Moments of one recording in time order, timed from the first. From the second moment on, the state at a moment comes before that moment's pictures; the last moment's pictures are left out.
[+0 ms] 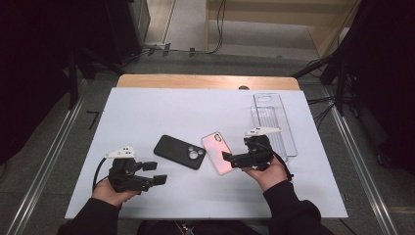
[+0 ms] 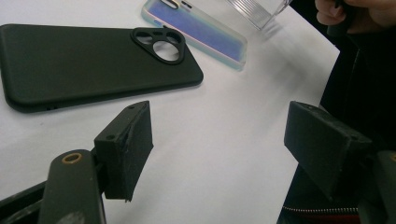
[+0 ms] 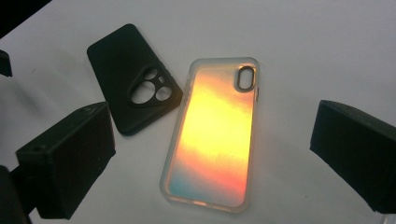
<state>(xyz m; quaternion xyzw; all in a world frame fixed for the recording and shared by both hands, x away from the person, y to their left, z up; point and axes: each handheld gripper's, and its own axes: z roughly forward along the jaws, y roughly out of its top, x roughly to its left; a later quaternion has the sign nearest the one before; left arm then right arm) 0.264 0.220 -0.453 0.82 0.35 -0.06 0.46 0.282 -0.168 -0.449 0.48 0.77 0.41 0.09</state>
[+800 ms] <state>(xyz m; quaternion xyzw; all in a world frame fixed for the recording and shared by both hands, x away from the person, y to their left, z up) 0.264 0.221 -0.454 0.81 0.35 -0.06 0.46 0.317 -0.127 -0.463 0.49 0.78 0.38 0.11</state>
